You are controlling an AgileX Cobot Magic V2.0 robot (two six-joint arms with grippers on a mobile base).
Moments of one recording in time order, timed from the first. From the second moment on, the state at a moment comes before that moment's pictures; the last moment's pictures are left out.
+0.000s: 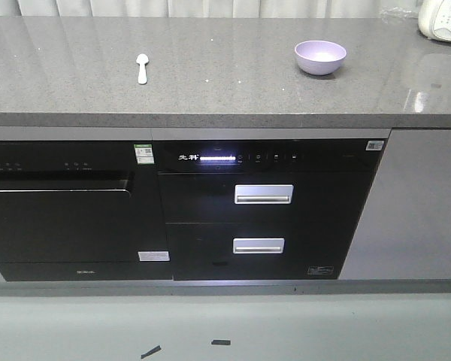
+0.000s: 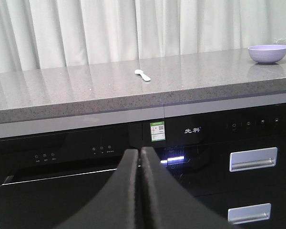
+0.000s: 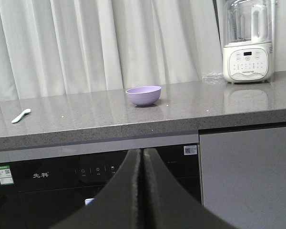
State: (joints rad) left arm -0.07 -0.01 0.03 0.13 0.09 -0.12; right arm -0.02 -0.01 0.03 0.02 -0.03 0.09
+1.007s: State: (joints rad) left arm -0.07 -0.01 0.03 0.13 0.09 -0.12; right arm -0.02 -0.01 0.03 0.02 -0.03 0.09
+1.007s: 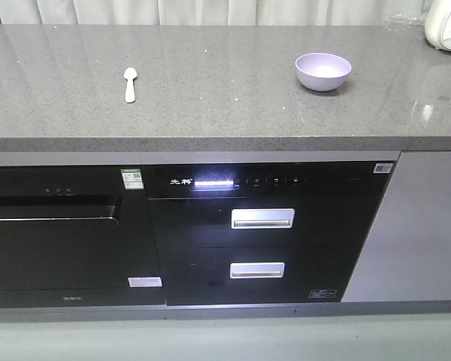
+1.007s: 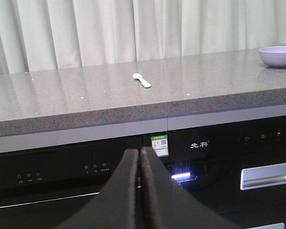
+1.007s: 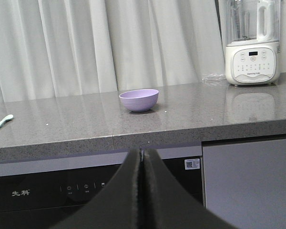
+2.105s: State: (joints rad) left arm -0.07 -0.01 0.03 0.13 0.09 -0.12; right arm -0.02 -0.01 0.03 0.02 -0.03 0.09
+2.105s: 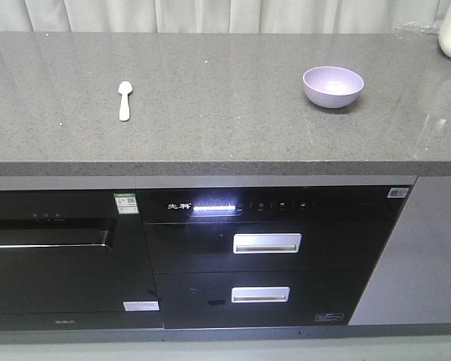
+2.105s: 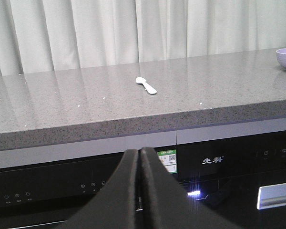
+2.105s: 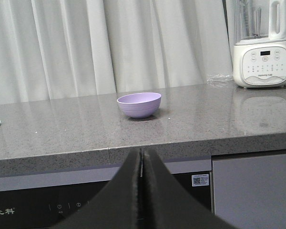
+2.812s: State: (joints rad) left arm -0.07 -0.01 0.03 0.13 0.09 -0.12; right arm -0.02 -0.01 0.03 0.02 -0.03 0.09
